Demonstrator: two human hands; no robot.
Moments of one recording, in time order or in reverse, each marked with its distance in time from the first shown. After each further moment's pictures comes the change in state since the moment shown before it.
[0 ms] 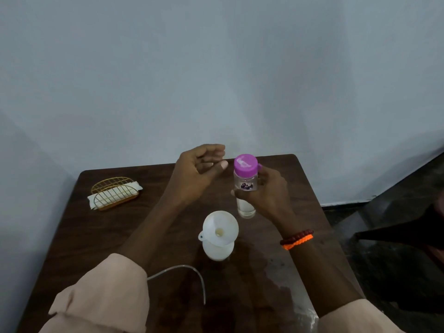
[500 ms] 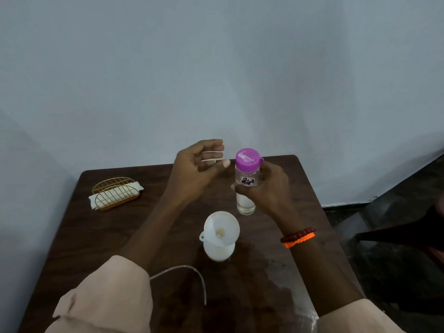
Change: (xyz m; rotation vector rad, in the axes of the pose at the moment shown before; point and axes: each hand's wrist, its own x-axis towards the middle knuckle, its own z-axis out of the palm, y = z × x) left_hand -0.001 0.008 -0.001 -0.076 0.047 0.009; right_hand 0.005 -0.011 -0.004 0.008 0.030 -0.040
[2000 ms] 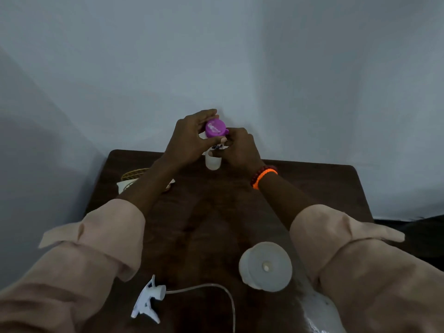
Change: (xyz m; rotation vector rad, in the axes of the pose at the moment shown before) left_hand 0.138 -0.117 -0.135 0.394 0.050 0.129; right_hand 0.174 -0.032 0.214 0.049 -0.347 -0.175
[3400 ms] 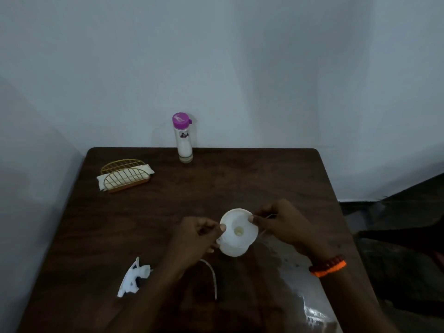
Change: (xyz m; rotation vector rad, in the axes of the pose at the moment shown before) left_hand -0.230 0.093 0.074 -0.305 -0.290 -0.755; right_hand -0.256 0.014 -0.113 0.044 -0.325 0.451
